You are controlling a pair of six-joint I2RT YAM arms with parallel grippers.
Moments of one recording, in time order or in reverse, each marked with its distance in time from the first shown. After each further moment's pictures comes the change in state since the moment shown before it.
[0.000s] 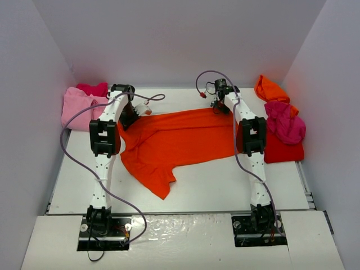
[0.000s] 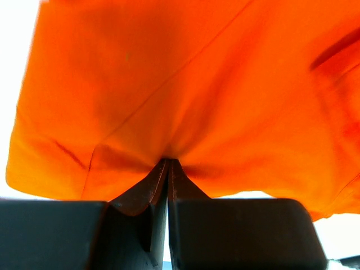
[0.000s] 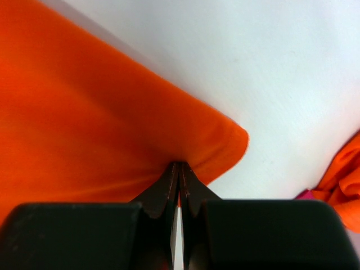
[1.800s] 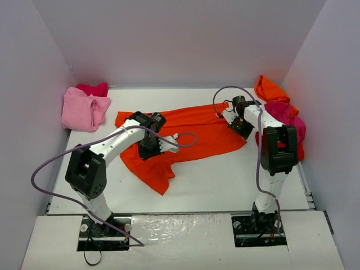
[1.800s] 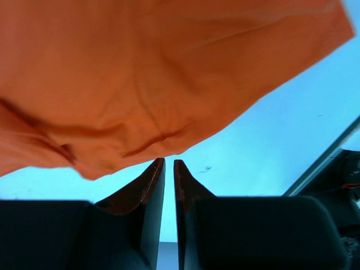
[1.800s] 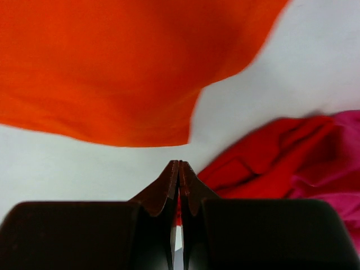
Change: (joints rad) left arm -0.463 -0.839 -0.988 0.196 0.031 -0.070; right arm -0.072 -0.628 -0.859 0.006 -0.031 0.070
